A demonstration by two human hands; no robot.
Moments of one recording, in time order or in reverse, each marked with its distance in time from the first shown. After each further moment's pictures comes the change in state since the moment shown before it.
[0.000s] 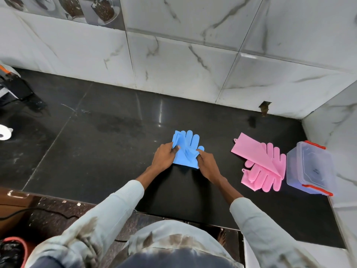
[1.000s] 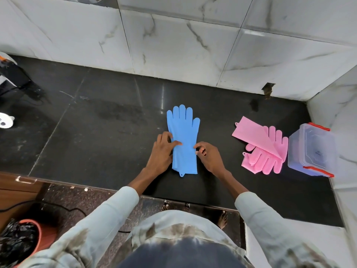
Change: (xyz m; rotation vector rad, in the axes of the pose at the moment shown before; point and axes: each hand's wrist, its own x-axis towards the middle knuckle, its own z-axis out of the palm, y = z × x) left_hand -0.050 -0.038 0.012 0.371 0.049 0.431; right_hand -0.029 0.025 0.004 0.024 0.042 -0.043
